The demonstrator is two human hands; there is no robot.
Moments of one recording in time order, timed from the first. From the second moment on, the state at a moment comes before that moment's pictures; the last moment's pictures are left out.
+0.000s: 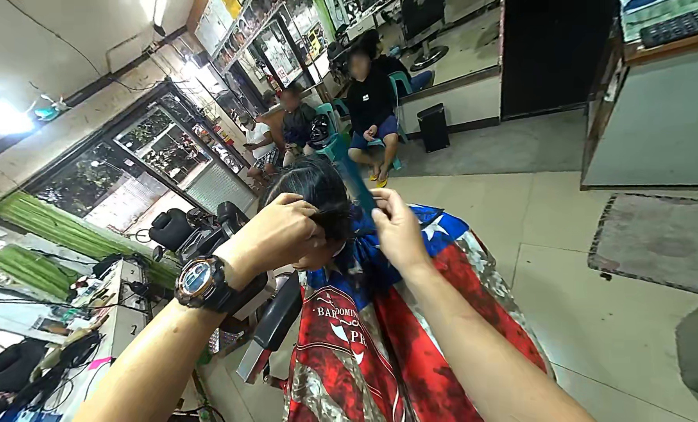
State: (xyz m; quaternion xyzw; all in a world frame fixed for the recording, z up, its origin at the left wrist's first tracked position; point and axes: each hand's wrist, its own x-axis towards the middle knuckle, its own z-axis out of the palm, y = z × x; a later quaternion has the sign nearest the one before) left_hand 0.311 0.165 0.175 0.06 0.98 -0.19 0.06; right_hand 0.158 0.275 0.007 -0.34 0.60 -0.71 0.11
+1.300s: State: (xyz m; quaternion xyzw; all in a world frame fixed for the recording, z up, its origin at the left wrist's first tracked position) left_hand 0.291 0.160 0.203 0.05 0.99 -0.05 0.12; right_hand 0.175 0.288 -0.019 -0.37 0.23 -0.69 0.58
